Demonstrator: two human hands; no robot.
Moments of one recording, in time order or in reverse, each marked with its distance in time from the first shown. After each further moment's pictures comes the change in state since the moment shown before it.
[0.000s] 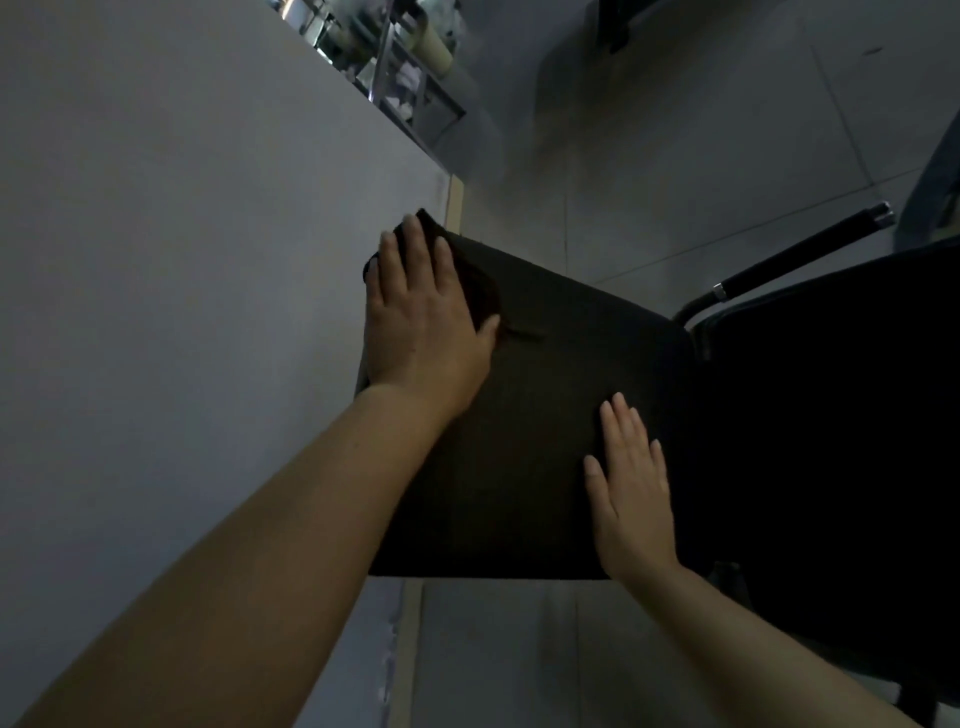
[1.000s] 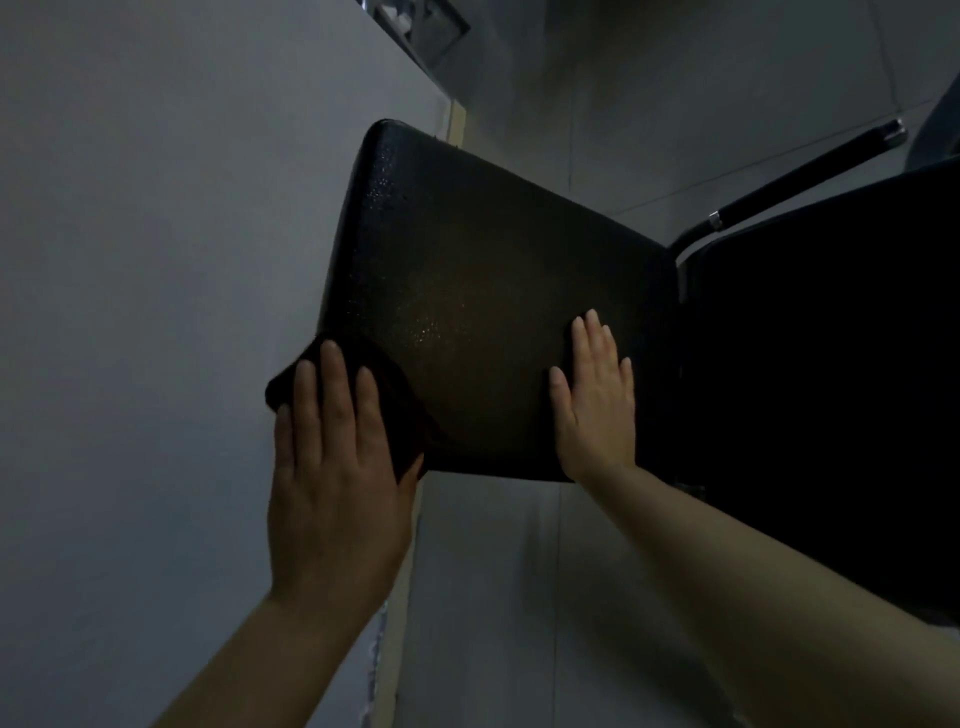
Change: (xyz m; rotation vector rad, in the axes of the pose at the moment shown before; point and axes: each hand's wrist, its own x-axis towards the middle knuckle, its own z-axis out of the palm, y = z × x) left_hand -0.187 -0.027 0.030 -0.099 0.041 0.048; right_hand 0.000 -0.001 -0.003 -0.027 -0.024 -0.004
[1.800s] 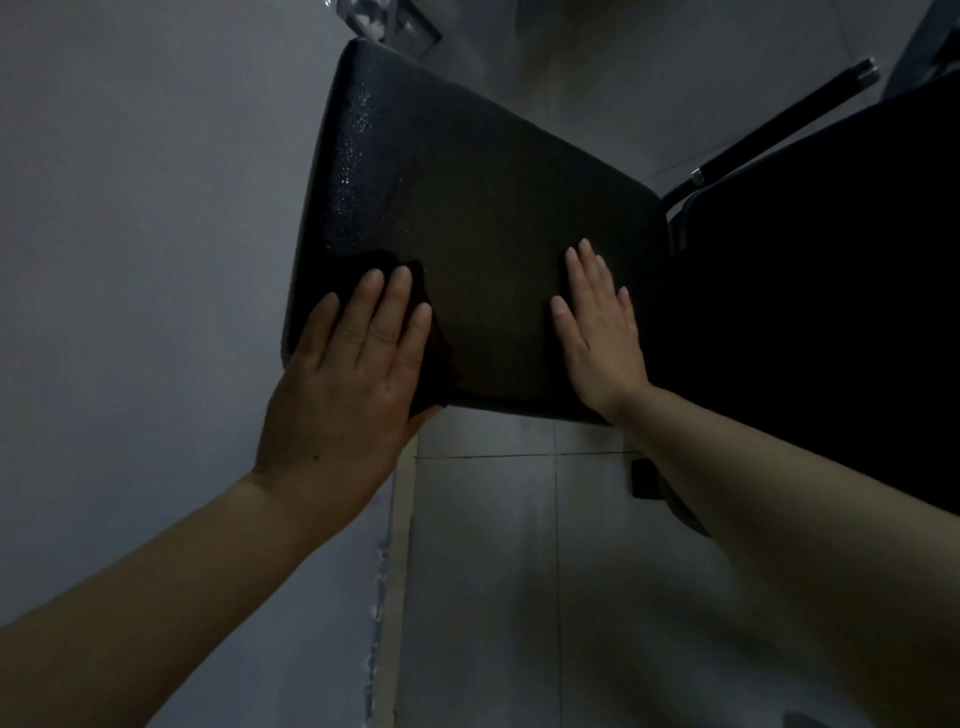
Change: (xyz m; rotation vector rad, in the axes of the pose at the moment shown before) left_hand 0.010 -0.017 0.027 0.344 0.236 0.450; right_hand 0.003 0.015 -0.001 0.024 -0.017 -0.098
